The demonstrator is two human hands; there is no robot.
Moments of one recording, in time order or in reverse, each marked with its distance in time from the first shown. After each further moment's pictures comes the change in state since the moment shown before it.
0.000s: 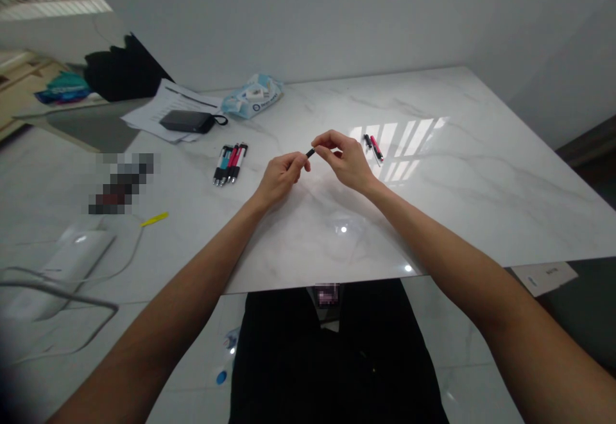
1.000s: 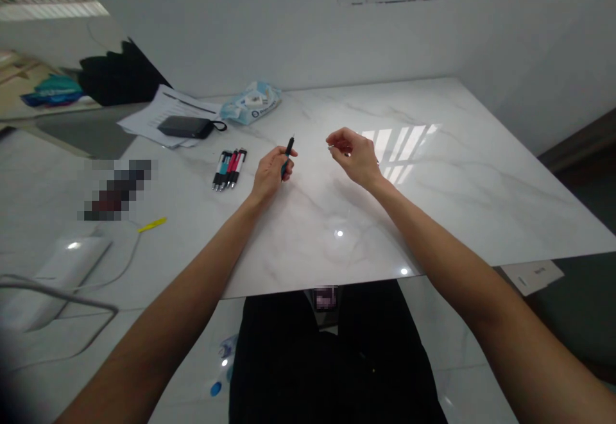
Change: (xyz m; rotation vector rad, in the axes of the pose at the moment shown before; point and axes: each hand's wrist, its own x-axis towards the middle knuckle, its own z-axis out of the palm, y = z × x) left_hand 0.013 -0.011 -0.005 -0.444 0.174 -0.181; right_hand 0.011 0.009 -0.025 -0.165 0.113 0.007
